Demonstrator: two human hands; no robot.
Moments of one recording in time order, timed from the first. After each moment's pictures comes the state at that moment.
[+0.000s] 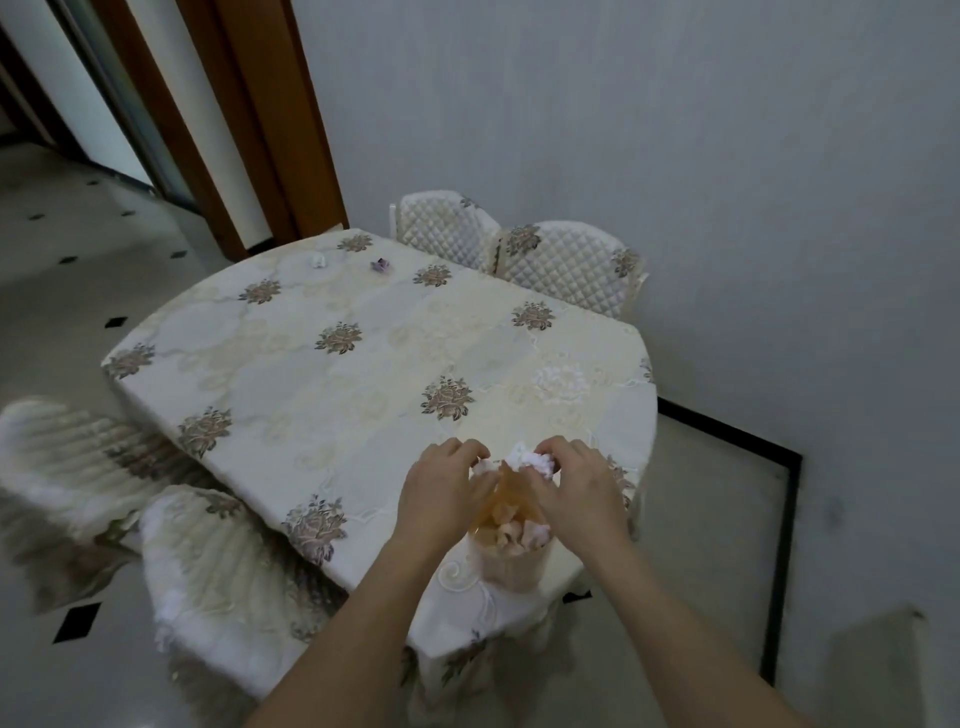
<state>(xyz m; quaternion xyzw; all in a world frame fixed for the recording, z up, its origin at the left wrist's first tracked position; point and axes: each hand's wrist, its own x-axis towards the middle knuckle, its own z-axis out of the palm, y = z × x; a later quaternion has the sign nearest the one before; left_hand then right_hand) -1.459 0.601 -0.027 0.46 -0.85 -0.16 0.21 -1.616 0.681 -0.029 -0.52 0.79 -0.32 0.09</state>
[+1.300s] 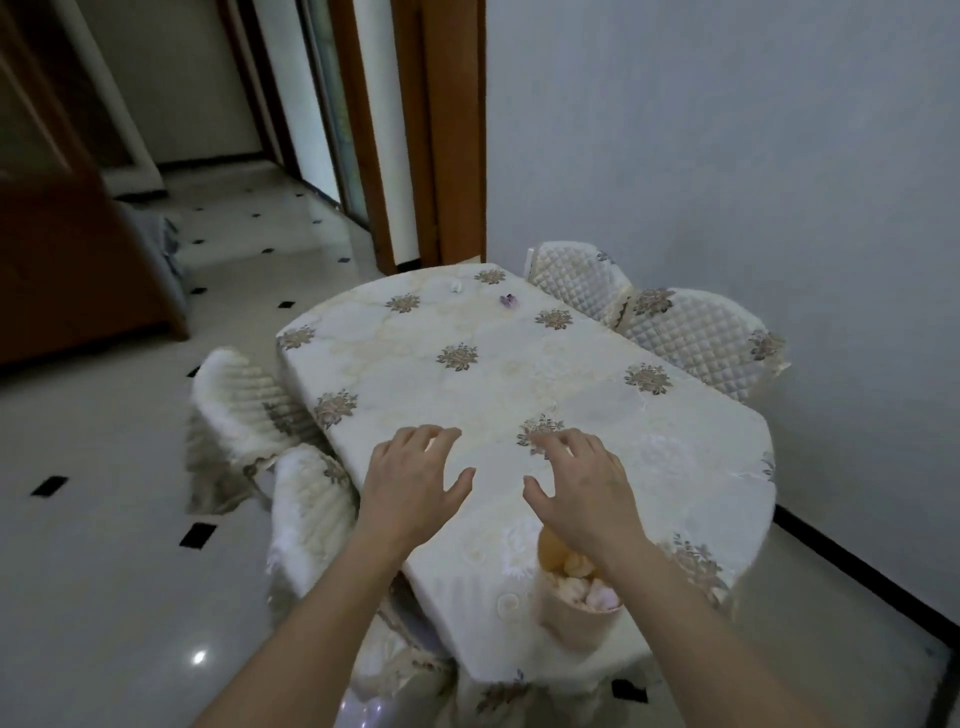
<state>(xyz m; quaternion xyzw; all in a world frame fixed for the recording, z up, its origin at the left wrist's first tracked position) -1.346 0.600 0.024 0.58 -0.78 0.07 0.21 -1.561 0.623 0.021 -0.73 0.65 -0.23 -0.01</state>
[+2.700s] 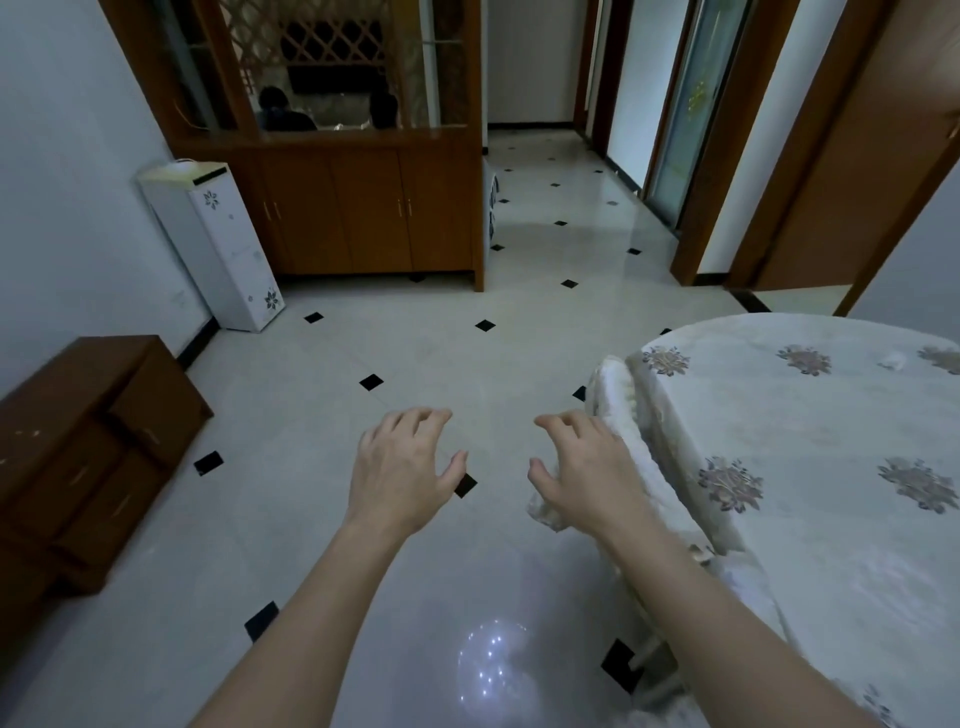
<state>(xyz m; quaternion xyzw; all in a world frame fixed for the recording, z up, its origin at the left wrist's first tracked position) -0.746 0.585 0.026 0.80 -0.56 0.14 0.20 -0.938 0.467 0.013 -0.89 0.40 -0.23 0.06</state>
